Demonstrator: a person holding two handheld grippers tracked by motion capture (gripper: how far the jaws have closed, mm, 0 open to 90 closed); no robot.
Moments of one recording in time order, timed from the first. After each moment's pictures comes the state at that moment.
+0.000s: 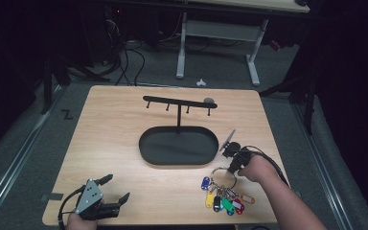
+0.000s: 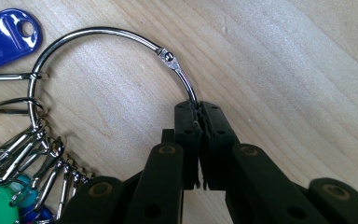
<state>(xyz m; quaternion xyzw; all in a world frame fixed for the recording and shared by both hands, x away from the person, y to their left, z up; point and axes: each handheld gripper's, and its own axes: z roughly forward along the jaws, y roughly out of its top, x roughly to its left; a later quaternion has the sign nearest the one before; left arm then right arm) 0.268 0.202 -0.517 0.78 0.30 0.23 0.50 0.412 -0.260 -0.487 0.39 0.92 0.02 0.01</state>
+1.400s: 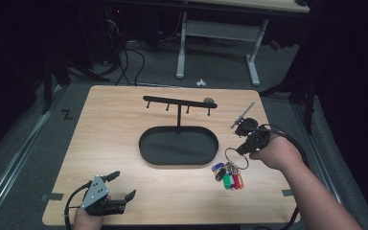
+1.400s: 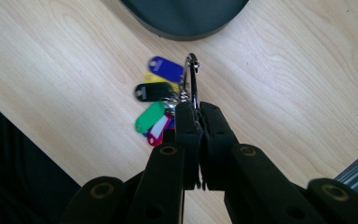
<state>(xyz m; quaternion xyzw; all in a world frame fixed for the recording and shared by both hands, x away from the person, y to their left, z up) 0.279 0.188 -0.515 0.77 0.29 0.21 0.53 0.390 -0.256 -0.346 0.40 0.91 0.07 0.05</state>
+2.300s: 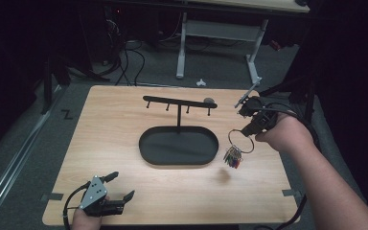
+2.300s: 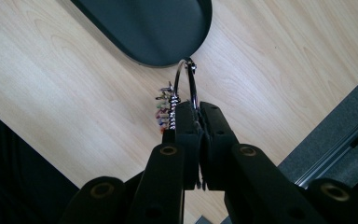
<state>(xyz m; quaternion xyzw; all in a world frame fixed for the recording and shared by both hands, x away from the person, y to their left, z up) 0.277 0.193 -0.516 0.77 0.29 0.21 0.52 0.398 -0.248 -0.278 0.39 0.91 0.07 0.11</state>
